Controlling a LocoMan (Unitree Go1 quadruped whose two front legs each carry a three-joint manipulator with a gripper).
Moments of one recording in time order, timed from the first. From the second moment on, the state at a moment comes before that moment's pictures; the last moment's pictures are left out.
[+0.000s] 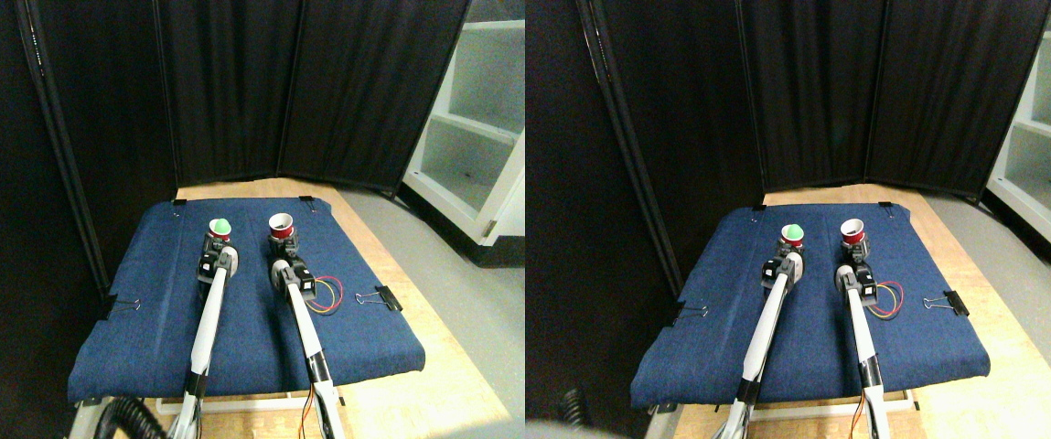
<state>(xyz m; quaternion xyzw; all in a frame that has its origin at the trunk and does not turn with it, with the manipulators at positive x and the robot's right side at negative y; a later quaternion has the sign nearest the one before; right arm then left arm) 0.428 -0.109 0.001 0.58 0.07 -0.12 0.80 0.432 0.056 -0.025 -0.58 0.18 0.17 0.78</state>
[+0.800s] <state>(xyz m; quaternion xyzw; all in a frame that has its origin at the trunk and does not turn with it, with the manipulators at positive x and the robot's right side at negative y) 0.438 -0.127 -0.018 0.63 0.06 -0.17 0.75 0.438 0.055 -0.034 -0.58 0.13 0.19 0.78</state>
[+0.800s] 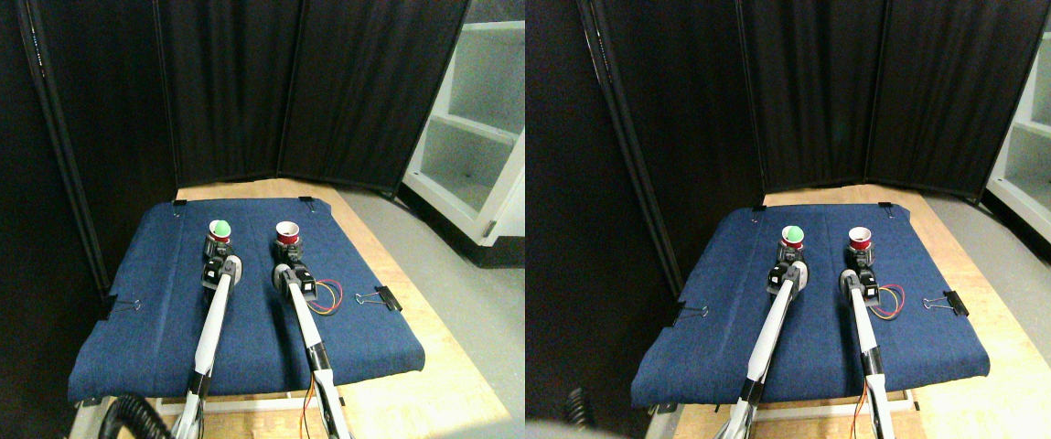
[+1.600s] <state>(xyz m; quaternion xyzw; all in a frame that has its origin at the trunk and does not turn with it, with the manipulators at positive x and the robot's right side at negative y) 0.440 -0.128 -0.018 0.63 0.13 -0.17 0.74 0.442 0.057 -0.035 -0.54 0.09 0.20 0.81</state>
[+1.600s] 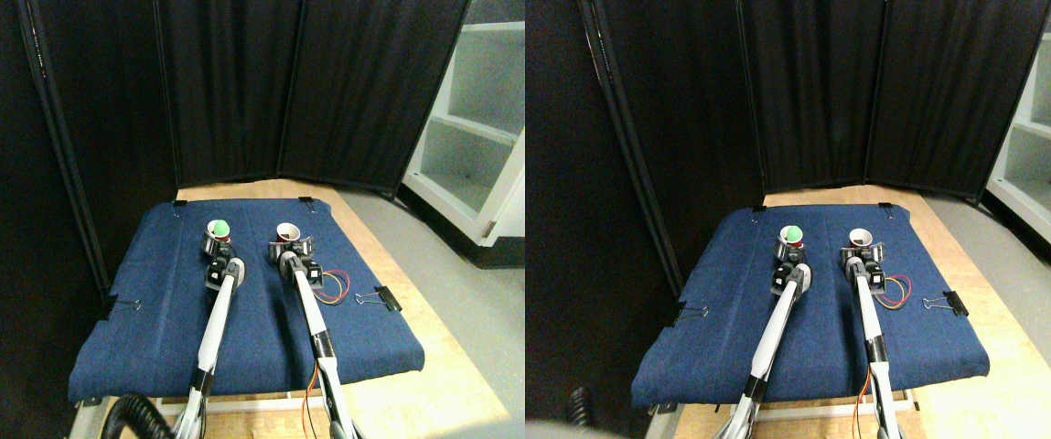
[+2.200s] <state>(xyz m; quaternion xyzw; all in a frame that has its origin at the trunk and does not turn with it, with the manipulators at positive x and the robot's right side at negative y) 0.427 -0.129 -0.024 0.63 0.14 -0.17 0.74 0.416 0.063 -0.035 -0.57 0.04 0.18 0.80</state>
